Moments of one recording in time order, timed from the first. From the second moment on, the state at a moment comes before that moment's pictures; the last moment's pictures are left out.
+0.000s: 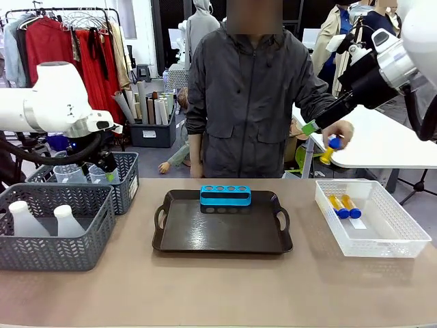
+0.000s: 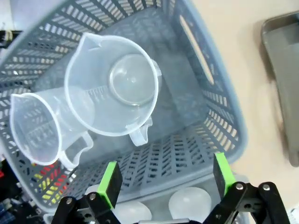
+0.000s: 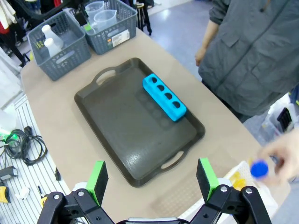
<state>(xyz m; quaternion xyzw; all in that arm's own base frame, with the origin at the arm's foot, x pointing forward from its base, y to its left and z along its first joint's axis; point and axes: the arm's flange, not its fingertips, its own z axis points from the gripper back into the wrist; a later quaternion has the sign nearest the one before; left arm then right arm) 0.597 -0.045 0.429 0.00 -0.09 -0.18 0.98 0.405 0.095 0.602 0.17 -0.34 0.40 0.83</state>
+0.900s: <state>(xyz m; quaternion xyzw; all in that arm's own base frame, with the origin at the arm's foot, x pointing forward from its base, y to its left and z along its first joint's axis) 0.627 -0.031 0.385 0.04 -0.10 -0.15 0.98 0.405 0.095 0.602 0.17 -0.34 0.40 0.83</state>
